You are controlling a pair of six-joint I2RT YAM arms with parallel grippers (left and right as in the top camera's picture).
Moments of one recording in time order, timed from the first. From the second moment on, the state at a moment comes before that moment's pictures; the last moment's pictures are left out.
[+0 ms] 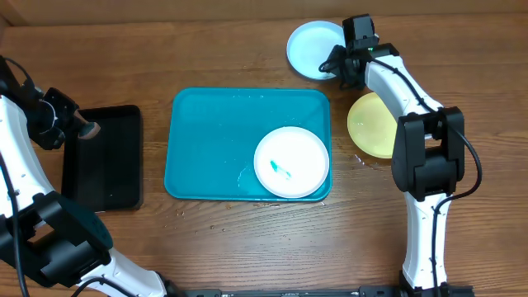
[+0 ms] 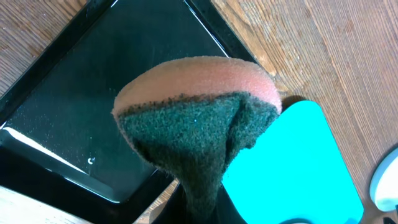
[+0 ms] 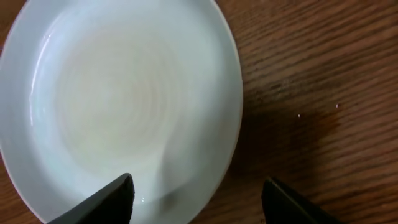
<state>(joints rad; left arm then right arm) 0.57 1.89 1.83 -1.28 0.26 -0.39 0.18 2.37 1.93 -0.58 0.04 0.66</state>
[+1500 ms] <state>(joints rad) 0.57 1.89 1.83 -1.28 0.27 -0.39 0.04 2.33 2.53 -1.61 0.16 0.48</state>
